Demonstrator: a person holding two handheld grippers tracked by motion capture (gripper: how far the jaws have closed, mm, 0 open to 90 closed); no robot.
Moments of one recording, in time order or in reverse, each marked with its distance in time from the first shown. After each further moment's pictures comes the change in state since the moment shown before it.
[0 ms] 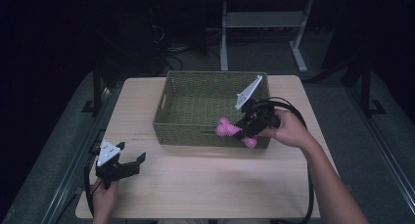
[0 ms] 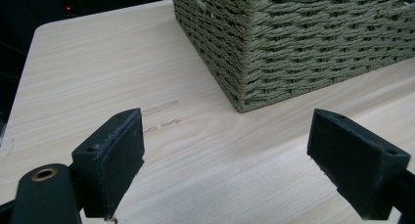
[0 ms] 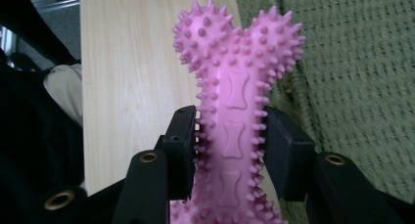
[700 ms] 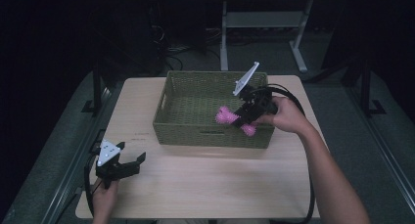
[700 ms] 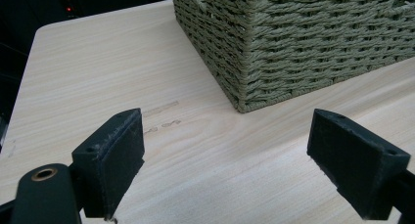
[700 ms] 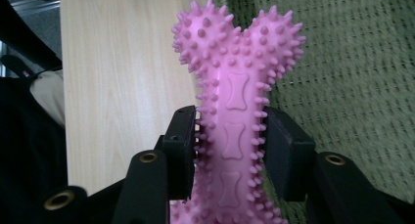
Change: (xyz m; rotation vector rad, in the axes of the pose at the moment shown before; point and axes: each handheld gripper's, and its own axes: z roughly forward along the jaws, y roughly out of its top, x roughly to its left) left arm 0.000 0.000 -0.001 -0.001 0.003 -0.001; right arm -0.029 0.017 -0.009 0.019 -0.011 0.021
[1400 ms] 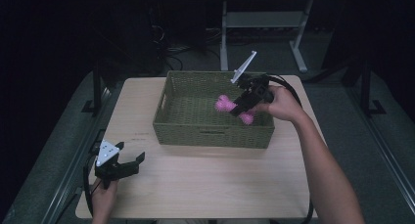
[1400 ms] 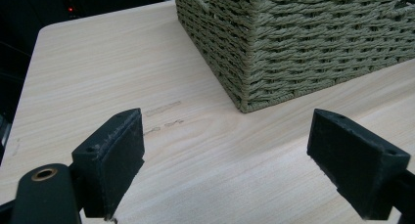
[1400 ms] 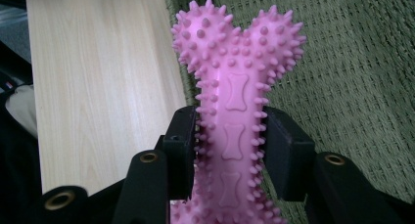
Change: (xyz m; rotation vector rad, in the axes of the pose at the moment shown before) left arm 0.002 0.000 -0.001 -0.003 0.002 -0.003; right arm -0.031 0.014 -0.001 0.004 -0.035 0.048
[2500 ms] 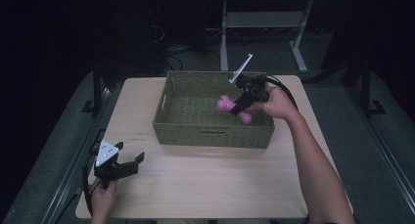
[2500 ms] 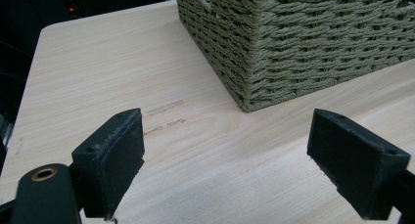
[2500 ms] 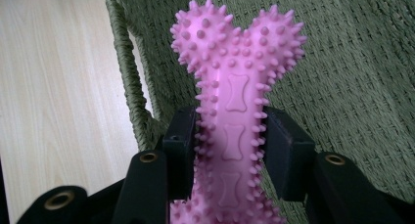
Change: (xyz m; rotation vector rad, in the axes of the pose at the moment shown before) left arm 0.002 -0.001 -0.001 0.001 0.006 0.002; right arm -0.030 -0.006 0.028 0.048 -0.013 0.074
